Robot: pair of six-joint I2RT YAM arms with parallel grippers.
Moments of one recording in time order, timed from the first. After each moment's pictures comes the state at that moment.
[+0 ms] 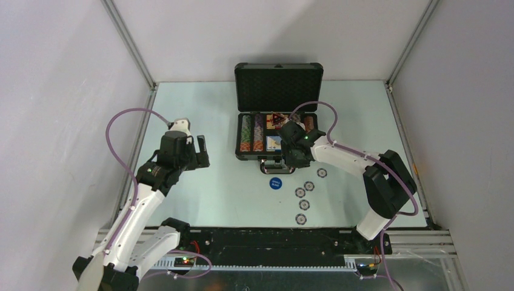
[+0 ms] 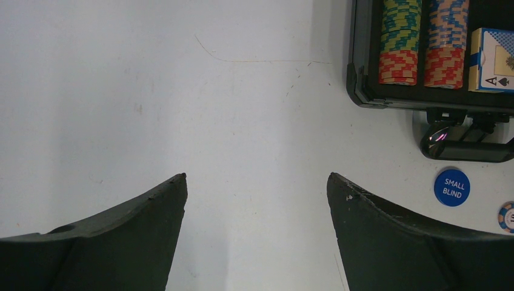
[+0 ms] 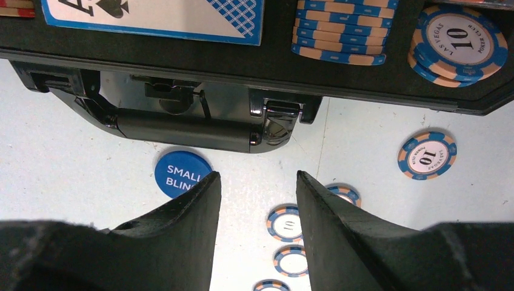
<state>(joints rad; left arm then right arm) -0.30 0.84 0.83 -0.70 -0.20 -0.31 0.72 1.67 1.18 -0.67 0.18 0.59</state>
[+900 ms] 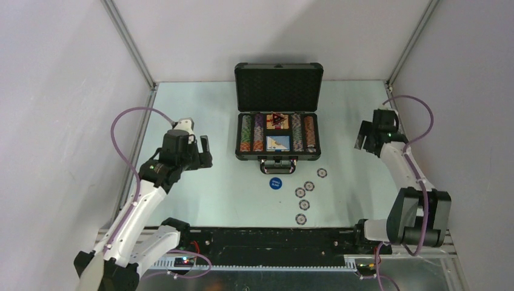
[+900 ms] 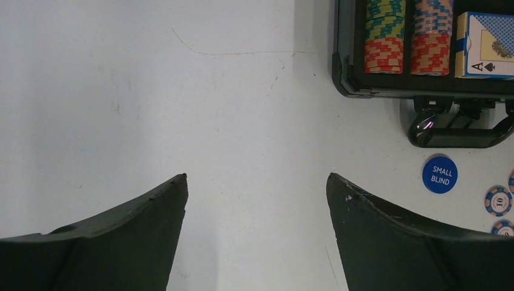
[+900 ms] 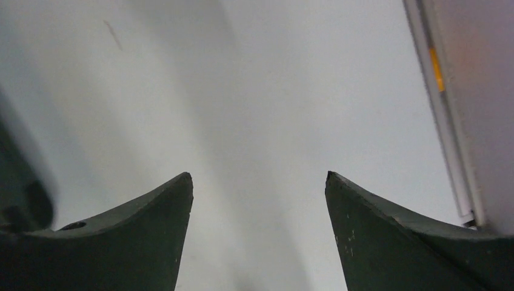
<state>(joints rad) -0.30 0.87 0.83 -0.70 -0.14 -0.31 -0.05 1.36 0.99 -0.55 0.26 0.23</state>
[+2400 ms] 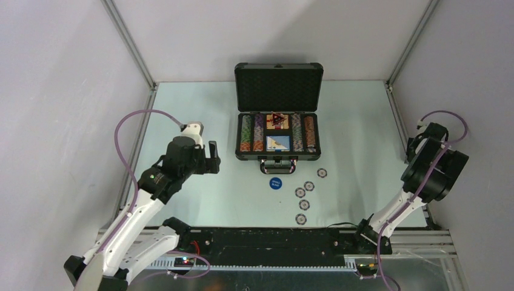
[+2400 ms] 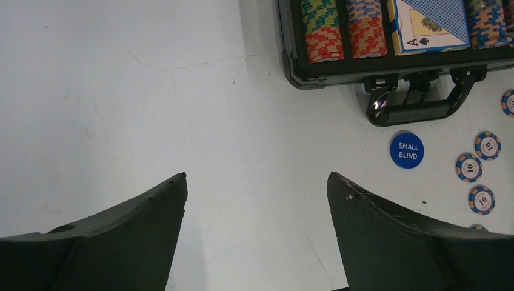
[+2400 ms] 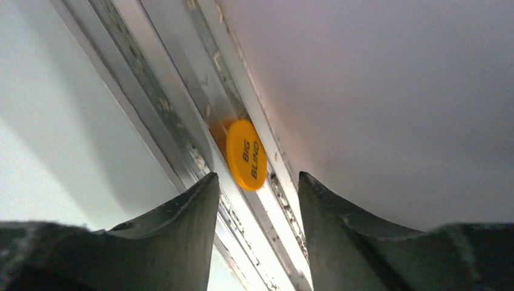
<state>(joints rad) -0.48 0.79 0.81 -0.67 -0.18 -0.31 -0.63 1.86 1.06 -0.11 0.17 -0.38</state>
